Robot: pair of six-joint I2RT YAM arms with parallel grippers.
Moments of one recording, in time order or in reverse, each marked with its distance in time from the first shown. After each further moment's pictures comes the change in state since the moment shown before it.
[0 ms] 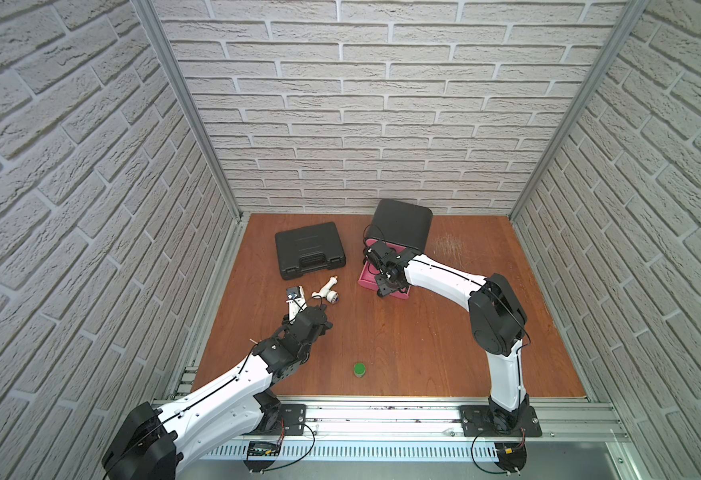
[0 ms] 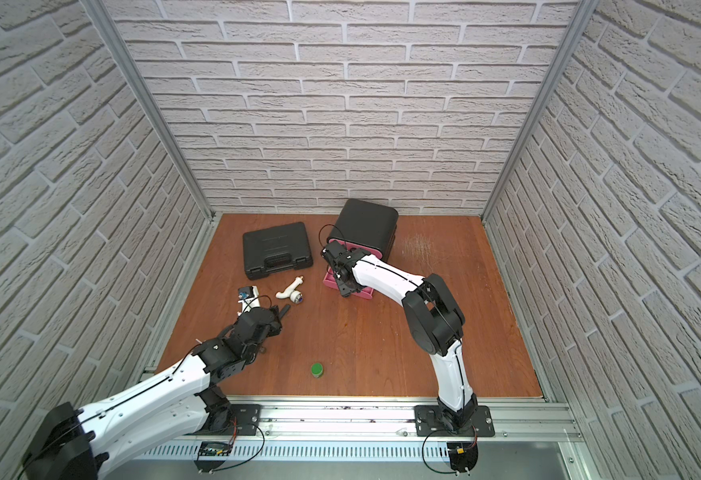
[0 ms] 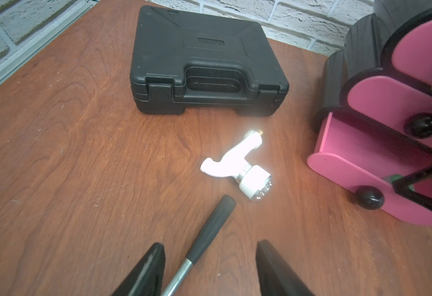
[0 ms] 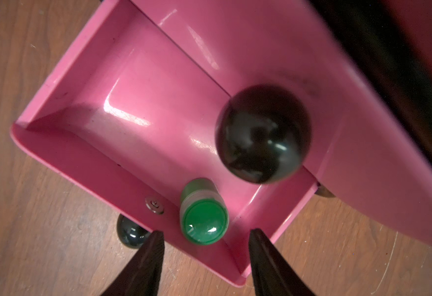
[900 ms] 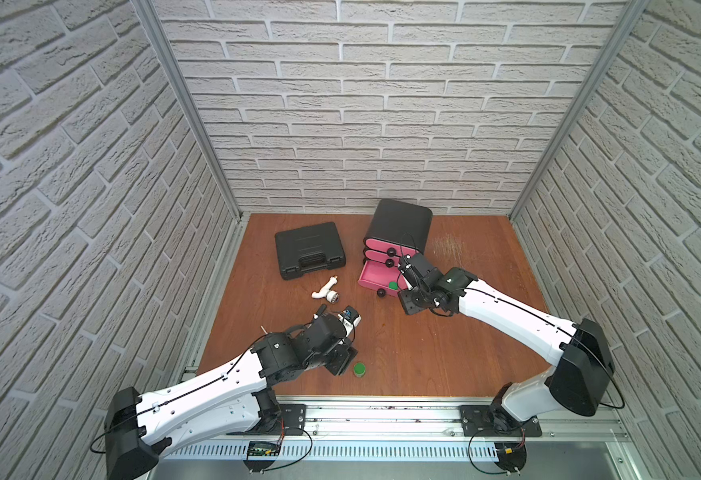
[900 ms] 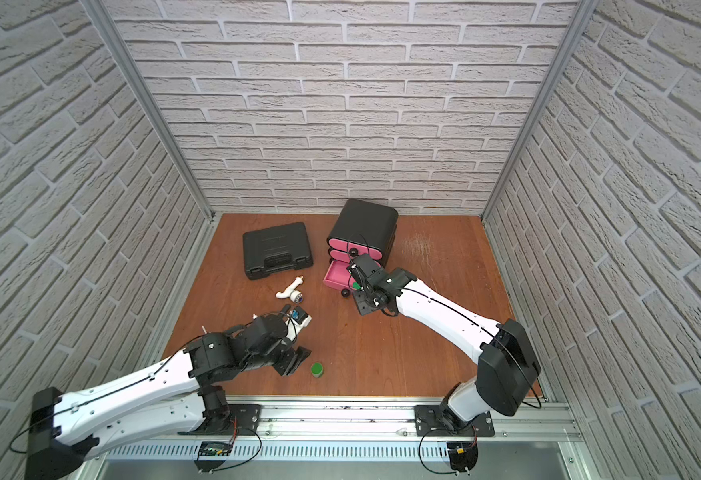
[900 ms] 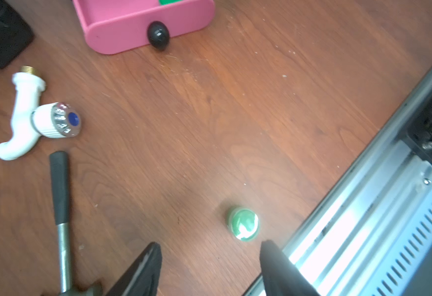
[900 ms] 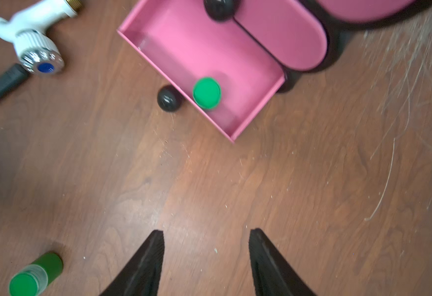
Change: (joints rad) left arm -0.315 0.042 0.303 -0.484 0.520 0.393; right arm 0.027 -0.556 -0.436 0.000 -0.146 0.047
